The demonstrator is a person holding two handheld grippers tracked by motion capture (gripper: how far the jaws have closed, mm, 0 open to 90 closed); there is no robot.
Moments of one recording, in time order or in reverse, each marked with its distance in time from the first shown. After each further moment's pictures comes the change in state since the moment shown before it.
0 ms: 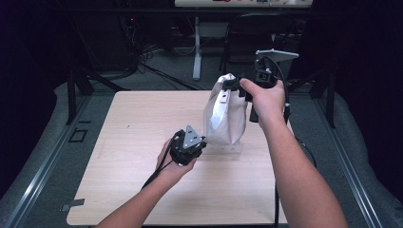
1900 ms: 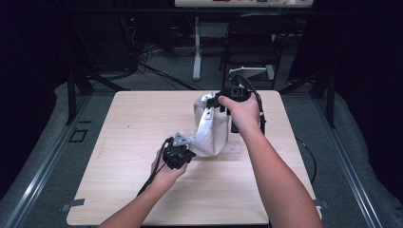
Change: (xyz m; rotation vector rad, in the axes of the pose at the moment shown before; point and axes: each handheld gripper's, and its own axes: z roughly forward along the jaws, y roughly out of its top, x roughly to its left) left arm 0.020 -0.056 0.022 0.138 -0.059 -0.251; right arm -0.014 -0.021 0.073 0.145 -0.076 -0.020
